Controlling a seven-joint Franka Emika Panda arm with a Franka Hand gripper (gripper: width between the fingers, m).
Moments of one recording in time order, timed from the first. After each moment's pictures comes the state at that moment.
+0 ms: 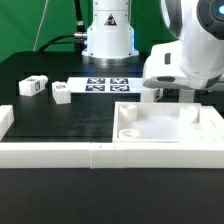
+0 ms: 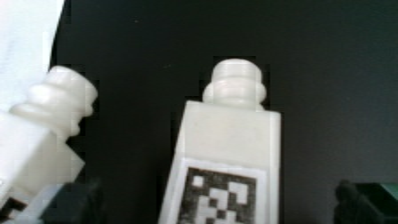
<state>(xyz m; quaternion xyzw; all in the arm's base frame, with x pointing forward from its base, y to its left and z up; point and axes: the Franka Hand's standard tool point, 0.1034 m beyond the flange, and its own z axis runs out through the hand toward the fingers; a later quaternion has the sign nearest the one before) 0.407 0.154 0.010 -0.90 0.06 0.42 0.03</state>
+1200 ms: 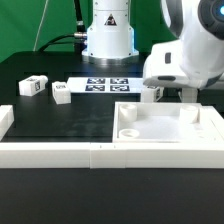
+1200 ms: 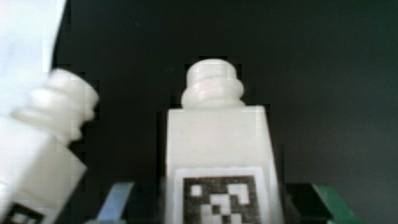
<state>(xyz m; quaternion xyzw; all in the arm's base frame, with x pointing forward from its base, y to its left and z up) 0.410 0.152 0.027 -0.90 0.06 0.42 0.03</state>
